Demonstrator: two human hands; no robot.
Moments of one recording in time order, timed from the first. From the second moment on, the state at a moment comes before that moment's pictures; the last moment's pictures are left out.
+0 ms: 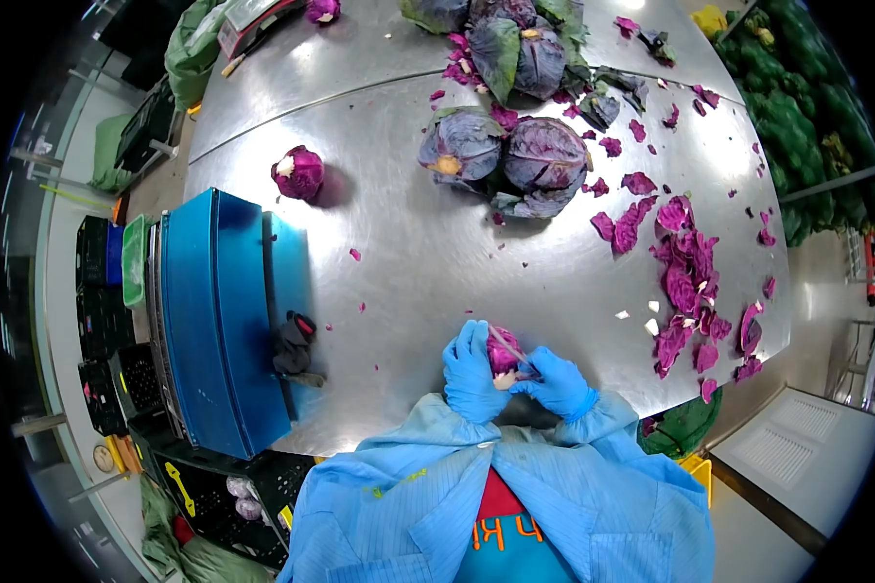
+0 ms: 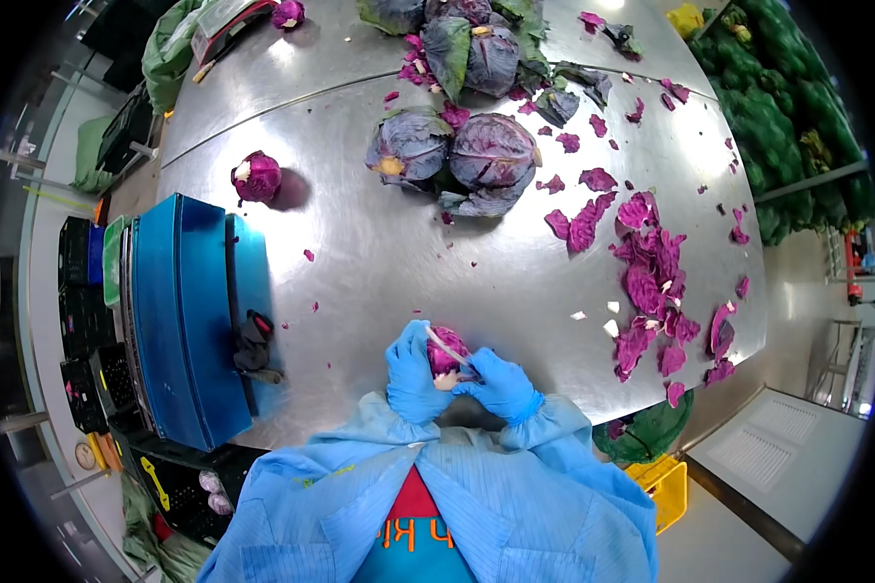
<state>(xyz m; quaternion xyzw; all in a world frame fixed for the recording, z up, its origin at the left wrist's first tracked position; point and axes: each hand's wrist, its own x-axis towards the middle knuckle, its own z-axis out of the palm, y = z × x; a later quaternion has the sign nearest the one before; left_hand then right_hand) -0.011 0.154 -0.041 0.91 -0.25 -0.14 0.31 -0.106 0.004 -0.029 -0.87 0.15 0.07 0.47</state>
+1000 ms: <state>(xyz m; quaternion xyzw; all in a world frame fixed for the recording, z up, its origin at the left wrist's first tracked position) 0.058 0.131 -0.031 0.89 -0.14 -0.31 0.29 -0.053 0.005 -0.033 -0.91 0.16 -0.18 0.34</state>
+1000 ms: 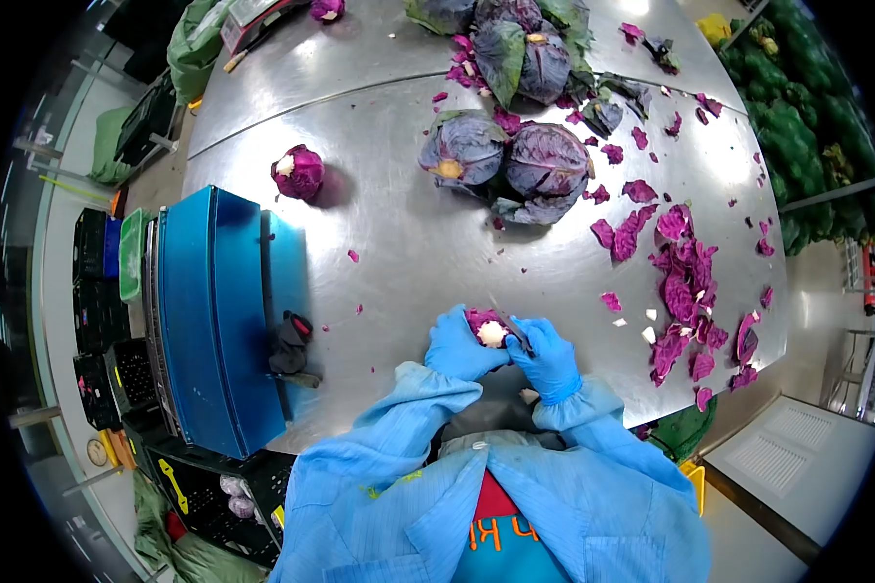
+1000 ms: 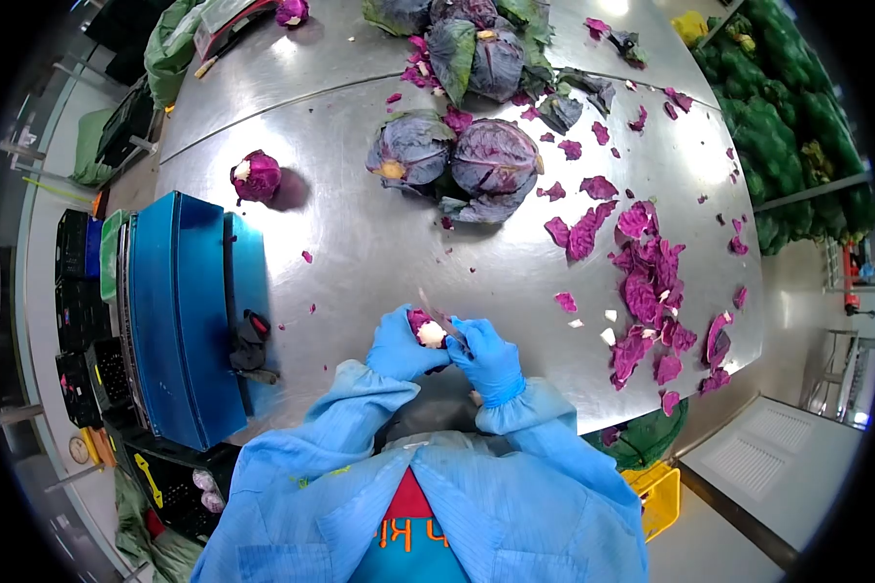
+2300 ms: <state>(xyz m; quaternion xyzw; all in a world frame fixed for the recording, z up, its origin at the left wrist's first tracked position) 0.044 0.163 -0.057 0.84 -0.15 -0.35 0.39 -0.048 -0.004 0.003 -0.75 0.30 -0.04 0.59</state>
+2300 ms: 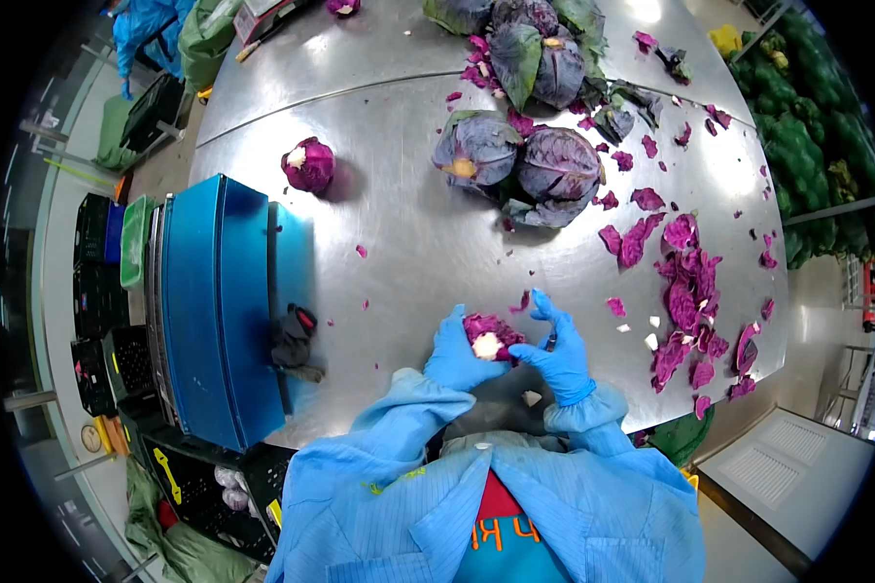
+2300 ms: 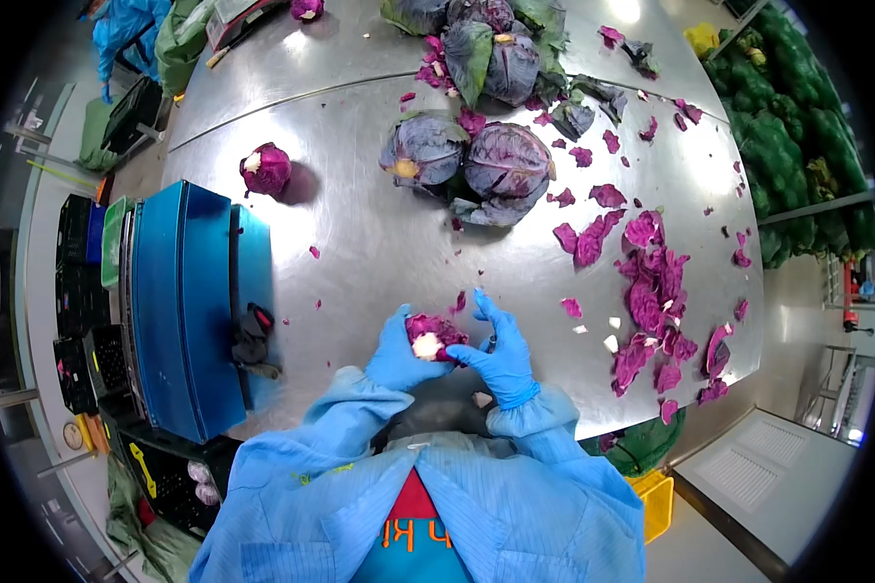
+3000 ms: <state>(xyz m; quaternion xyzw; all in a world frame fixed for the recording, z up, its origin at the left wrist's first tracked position) 0.030 0.210 -0.053 0.75 -0.17 -0.38 0.50 -0.093 -0.063 -0.079 -0.92 0.26 0.01 0.28</state>
